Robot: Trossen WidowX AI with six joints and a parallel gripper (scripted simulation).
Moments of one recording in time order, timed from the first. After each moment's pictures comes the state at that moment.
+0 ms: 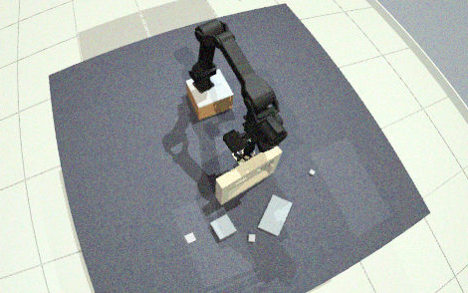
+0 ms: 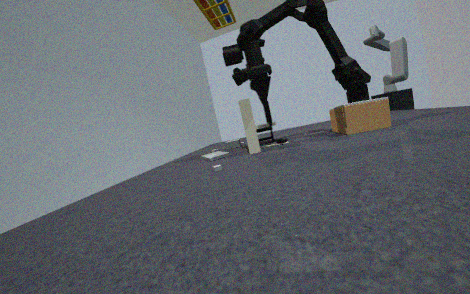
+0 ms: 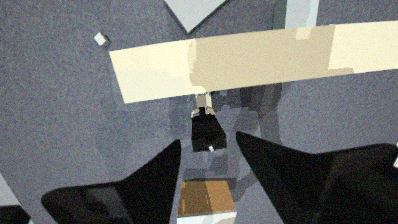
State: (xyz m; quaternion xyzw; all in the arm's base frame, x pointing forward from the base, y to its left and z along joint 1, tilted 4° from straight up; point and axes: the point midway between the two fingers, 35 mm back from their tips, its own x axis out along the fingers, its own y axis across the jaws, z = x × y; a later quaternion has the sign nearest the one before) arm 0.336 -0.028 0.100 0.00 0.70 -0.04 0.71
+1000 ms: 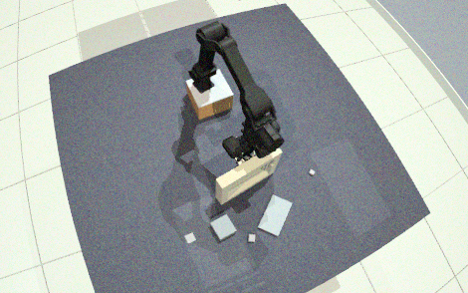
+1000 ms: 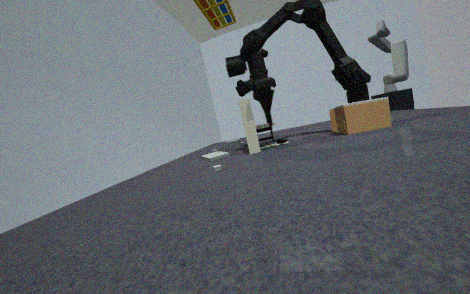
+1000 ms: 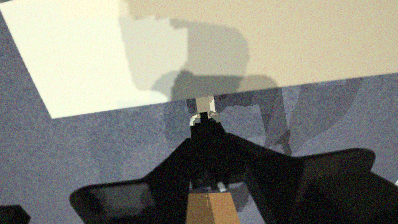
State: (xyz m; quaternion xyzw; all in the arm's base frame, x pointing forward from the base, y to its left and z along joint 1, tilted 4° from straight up) arm 0.333 -0.030 0.058 0.00 0.71 -0.04 0.71
